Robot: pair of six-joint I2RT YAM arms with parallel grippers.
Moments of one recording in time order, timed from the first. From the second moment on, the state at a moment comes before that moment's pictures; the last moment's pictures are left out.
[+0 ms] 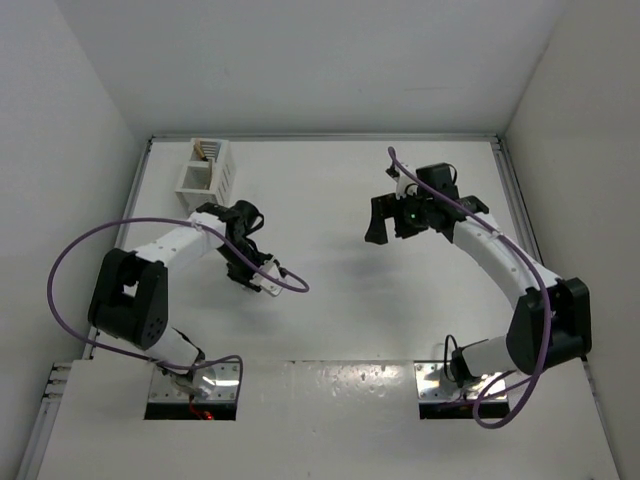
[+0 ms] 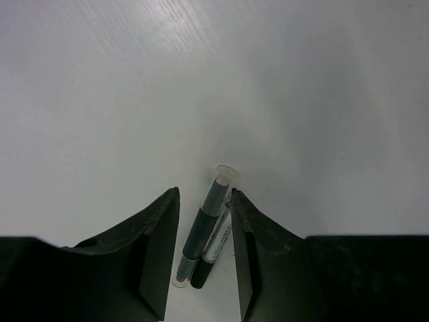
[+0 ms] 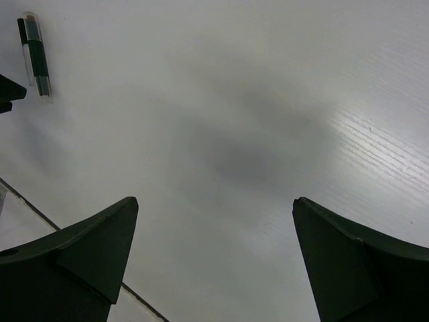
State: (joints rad) left arm -0.35 1.55 1.05 -1.06 0.48 1.79; right arm 0.28 1.43 1.06 -0.50 -0.39 0.05
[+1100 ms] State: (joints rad) left arm -0.41 1.60 0.96 -0.96 0.33 1.75; right arm 0.28 1.42 1.04 -0.51 -0.35 0.01
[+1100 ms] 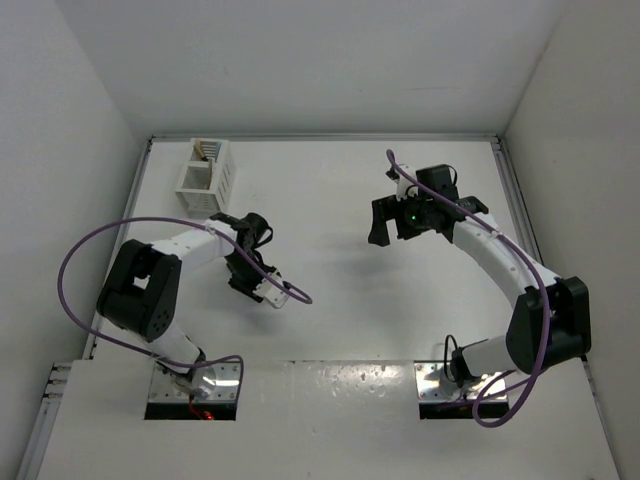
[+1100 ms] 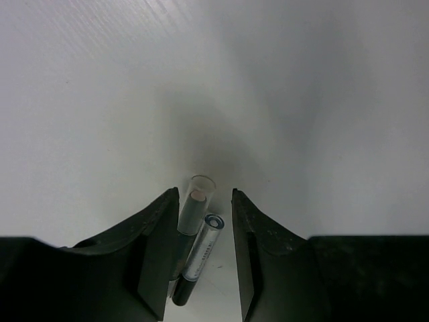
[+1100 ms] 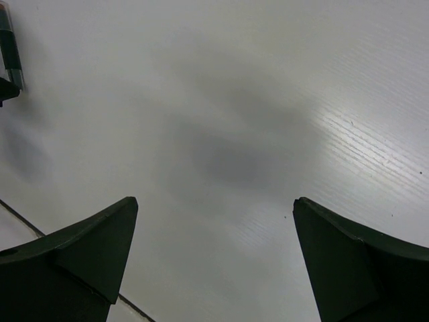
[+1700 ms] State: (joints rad) left arm -0.42 1.65 0.92 -0.81 0.28 1.70; right arm 0.28 1.42 1.04 -0.53 -0.35 -0.01
